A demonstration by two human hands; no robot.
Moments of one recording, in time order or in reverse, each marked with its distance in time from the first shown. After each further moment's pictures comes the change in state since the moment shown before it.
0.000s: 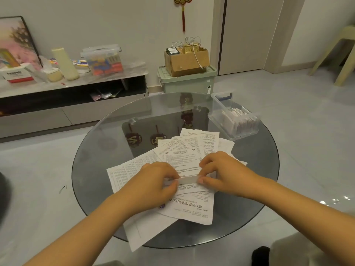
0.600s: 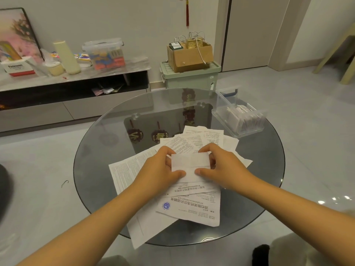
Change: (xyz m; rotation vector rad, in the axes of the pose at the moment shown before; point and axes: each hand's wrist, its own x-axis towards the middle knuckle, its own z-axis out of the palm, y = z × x) left_hand 0.018 0.001 0.011 -0.317 0.183 -0.314; right_hand 0.014 -0.010 0.014 0.289 0.133 0.243
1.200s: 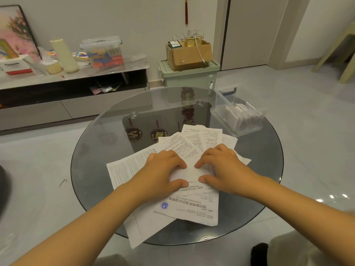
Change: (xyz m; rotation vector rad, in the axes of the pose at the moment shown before) left_hand 0.004 -0.010 0.000 0.417 -0.149 0.349; right_hand -0.002 0.009 -0.006 -0.440 -0.065 -0.253
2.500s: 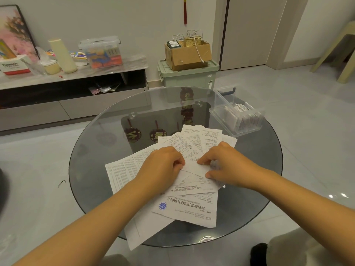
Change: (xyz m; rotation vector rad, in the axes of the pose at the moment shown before) left_hand 0.016 0.004 0.003 -0.037 0.185 -0.048; right_hand 0.005 0.005 -0.015 0.097 -0.107 0.120
